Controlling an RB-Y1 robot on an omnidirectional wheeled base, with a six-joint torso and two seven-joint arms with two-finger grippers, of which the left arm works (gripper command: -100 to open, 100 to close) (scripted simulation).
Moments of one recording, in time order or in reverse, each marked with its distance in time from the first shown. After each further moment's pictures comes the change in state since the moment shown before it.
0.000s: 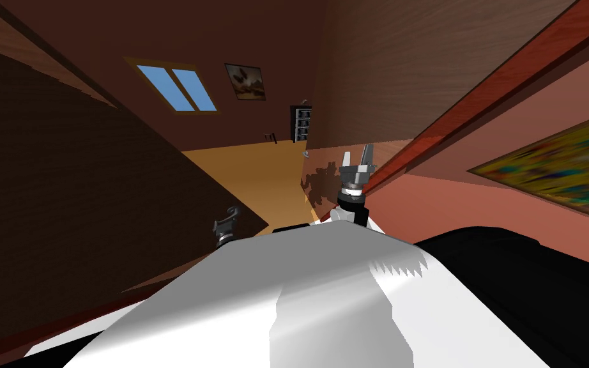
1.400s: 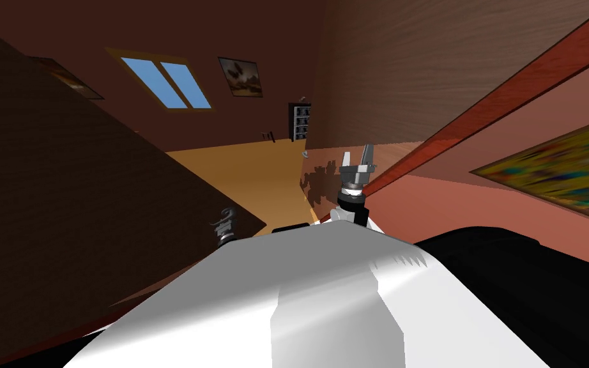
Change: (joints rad) arm -0.008 -0.001 -0.029 0.017 0.083 0.027 0.168
